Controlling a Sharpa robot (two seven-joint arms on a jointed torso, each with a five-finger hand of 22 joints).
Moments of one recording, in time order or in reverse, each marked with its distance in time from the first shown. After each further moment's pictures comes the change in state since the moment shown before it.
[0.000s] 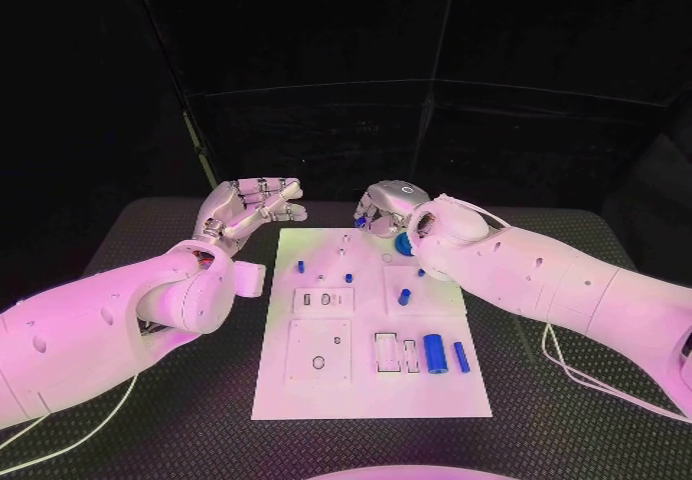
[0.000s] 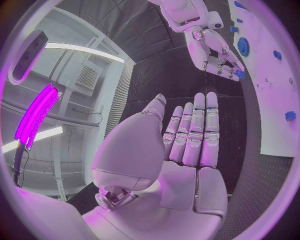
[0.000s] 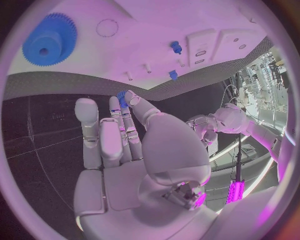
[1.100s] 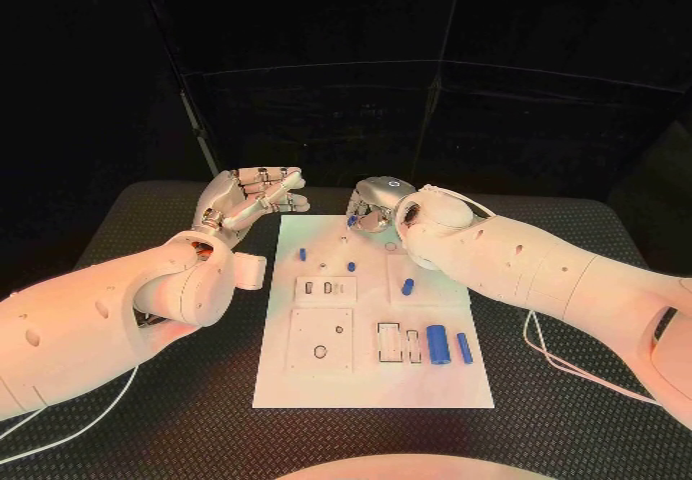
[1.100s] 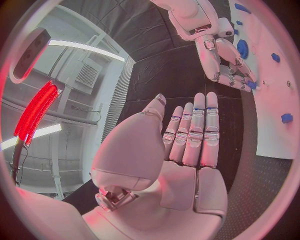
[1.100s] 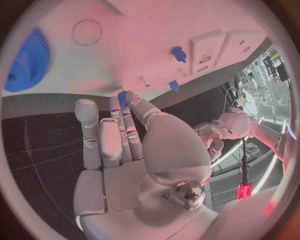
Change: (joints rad) left arm 0.004 -0.006 0.002 0.027 0.000 0.002 -0.004; left_hand 0.000 0.000 0.000 0.000 0.000 0.000 0.000 -0.006 0.000 0.000 0.000 -0.004 0.000 0.000 0.000 0.000 0.002 0.000 0.000 0.000 0.000 -0.001; right arm 0.007 0.071 0.000 -0.081 0.001 0.084 0.007; right_hand -0.010 -0.010 0.009 0.009 -0.011 0.000 -0.004 0.000 0.000 0.000 0.000 0.000 0.000 0.000 0.000 0.003 0.000 0.000 0.000 0.000 0.008 0.003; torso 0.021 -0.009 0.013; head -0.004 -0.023
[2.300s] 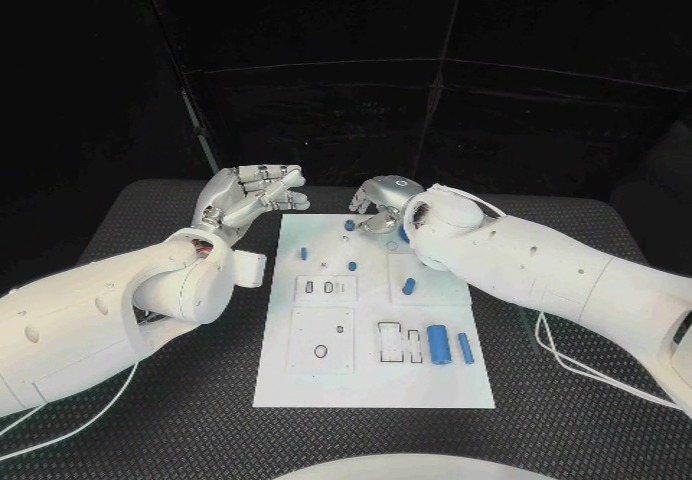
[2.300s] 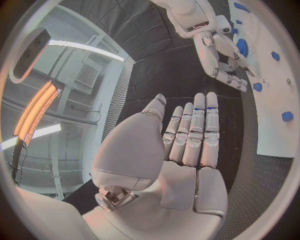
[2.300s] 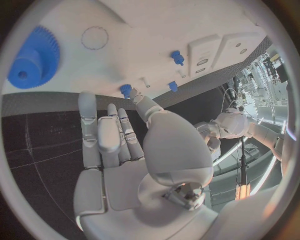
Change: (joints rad) left arm 0.003 -0.009 0.001 0.002 0.000 0.001 -0.003; left_hand 0.000 0.000 -0.003 -0.003 0.000 0.000 0.000 0.000 0.000 0.000 0.000 -0.004 0.000 0.000 0.000 -0.005 0.001 0.000 0.000 0.000 0.000 -0.001; right arm 0.000 -0.052 -0.001 0.063 -0.005 -0.003 -0.008; right_hand -0.001 -0.090 -0.059 0.077 -0.052 -0.224 0.033 -0.005 0.002 -0.268 0.050 0.036 -0.007 -0.007 0.029 -0.041 -0.099 0.000 -0.113 0.041 -0.085 -0.155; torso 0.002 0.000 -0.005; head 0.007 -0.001
